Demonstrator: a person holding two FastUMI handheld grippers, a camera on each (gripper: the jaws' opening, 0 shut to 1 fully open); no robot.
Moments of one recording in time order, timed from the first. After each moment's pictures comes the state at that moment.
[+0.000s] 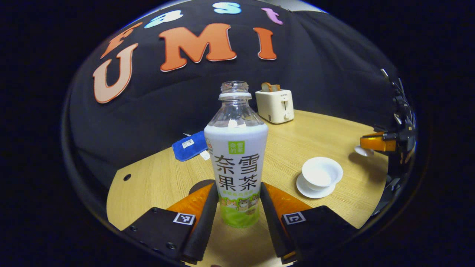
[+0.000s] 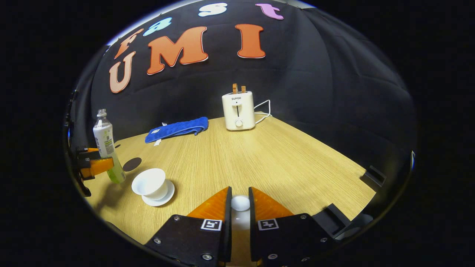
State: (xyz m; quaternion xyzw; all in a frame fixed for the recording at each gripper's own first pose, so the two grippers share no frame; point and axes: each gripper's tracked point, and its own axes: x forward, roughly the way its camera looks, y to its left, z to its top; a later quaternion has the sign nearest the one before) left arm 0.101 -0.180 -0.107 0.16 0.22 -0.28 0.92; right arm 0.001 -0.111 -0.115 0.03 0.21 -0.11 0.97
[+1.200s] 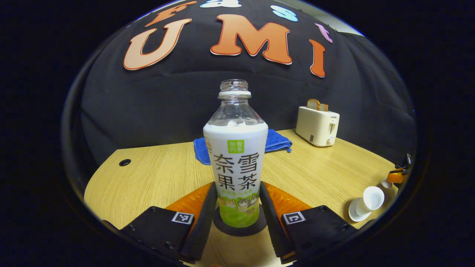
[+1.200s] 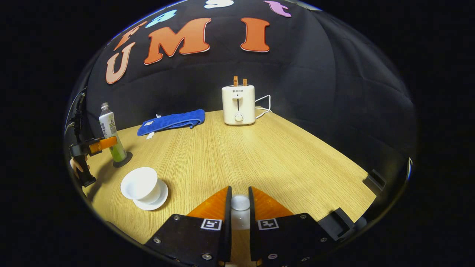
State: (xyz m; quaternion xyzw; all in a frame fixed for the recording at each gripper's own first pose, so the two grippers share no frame) left arm 0.218 -0.141 -0.140 0.06 0.20 -0.21 0.95; right arm 0.021 -0.113 -0.125 0.01 0.24 -0.13 0.96
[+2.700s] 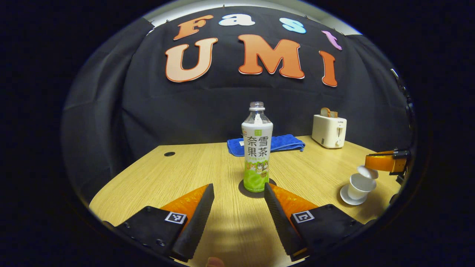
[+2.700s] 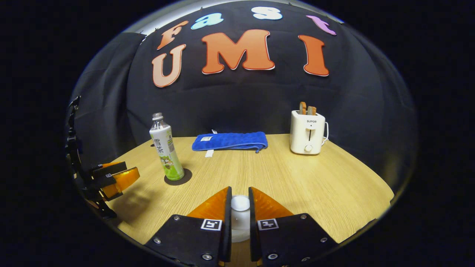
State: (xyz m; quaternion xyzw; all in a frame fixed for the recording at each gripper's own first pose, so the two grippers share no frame) left arm 0.105 -0.061 -0.104 0.05 0.16 -0.09 0.98; right arm 0.079 0.058 -0.080 -0.02 0.17 0.04 0.98
